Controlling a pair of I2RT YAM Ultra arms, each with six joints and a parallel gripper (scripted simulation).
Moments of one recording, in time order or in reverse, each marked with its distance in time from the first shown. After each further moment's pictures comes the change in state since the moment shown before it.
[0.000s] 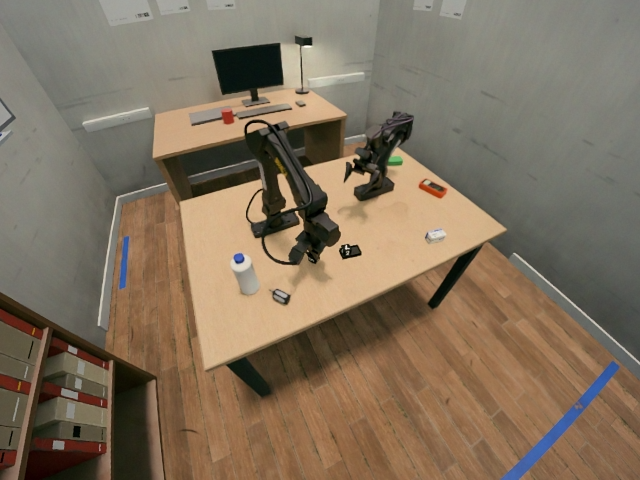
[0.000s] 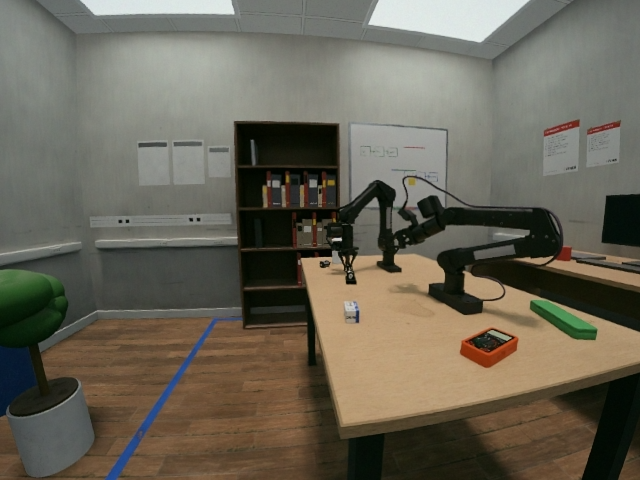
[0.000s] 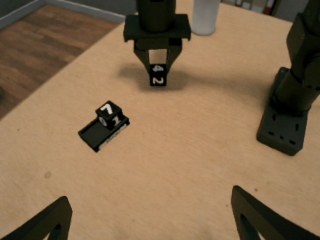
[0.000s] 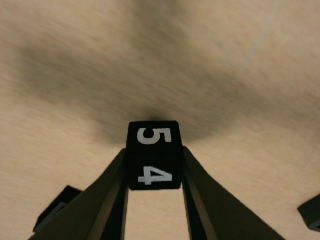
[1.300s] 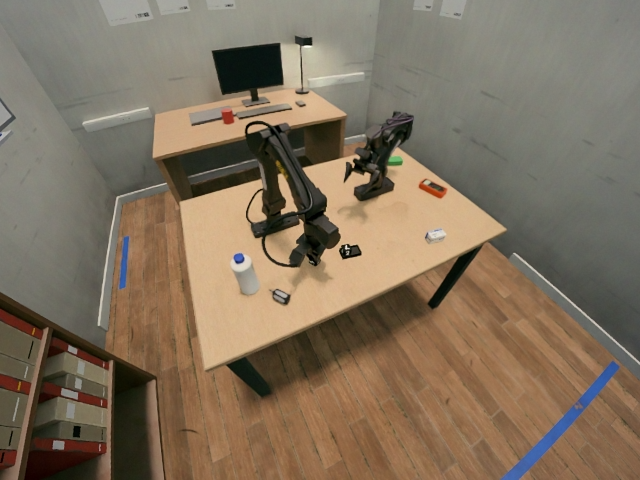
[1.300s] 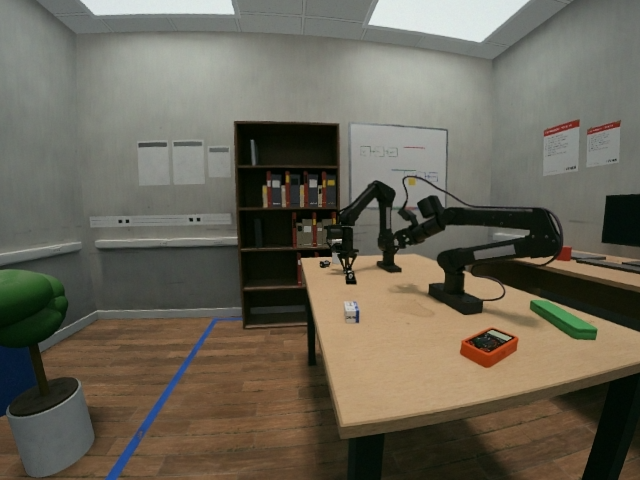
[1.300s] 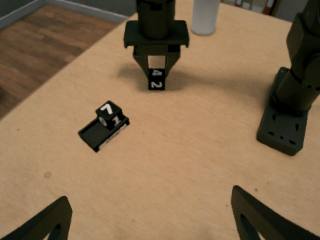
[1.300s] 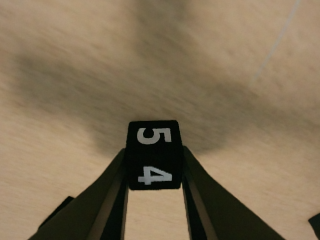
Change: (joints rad) left arm 0.000 0.000 0.000 0.000 0.000 0.000; right arm 0.000 0.016 -0.034 0.066 0.000 0.006
